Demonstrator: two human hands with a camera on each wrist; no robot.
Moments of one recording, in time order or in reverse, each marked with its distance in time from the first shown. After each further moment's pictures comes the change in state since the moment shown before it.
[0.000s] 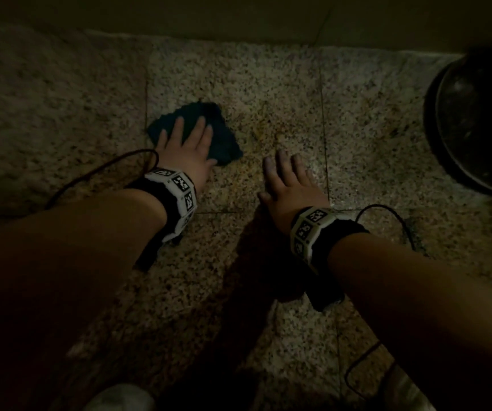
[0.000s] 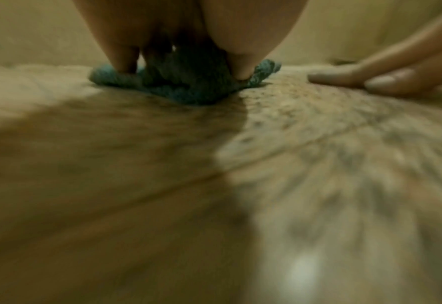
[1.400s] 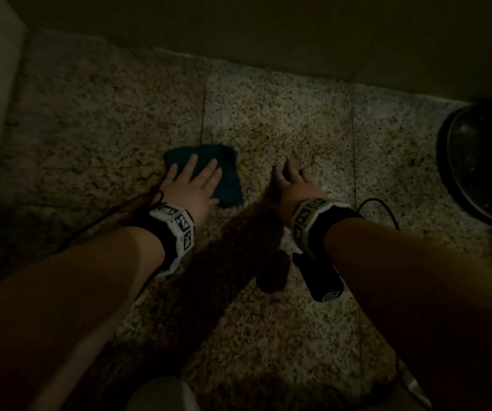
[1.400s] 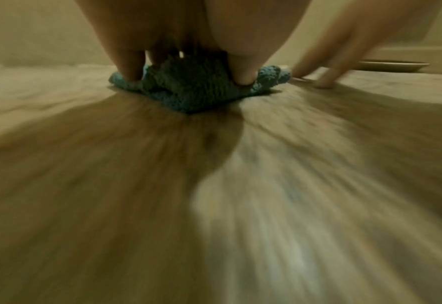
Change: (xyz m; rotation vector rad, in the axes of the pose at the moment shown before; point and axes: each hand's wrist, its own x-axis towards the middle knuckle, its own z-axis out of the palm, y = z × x) left_hand -0.049 -0.067 0.036 0.039 -0.081 0.084; right_hand 0.011 -0.076 -0.035 -0.068 -0.174 0.135
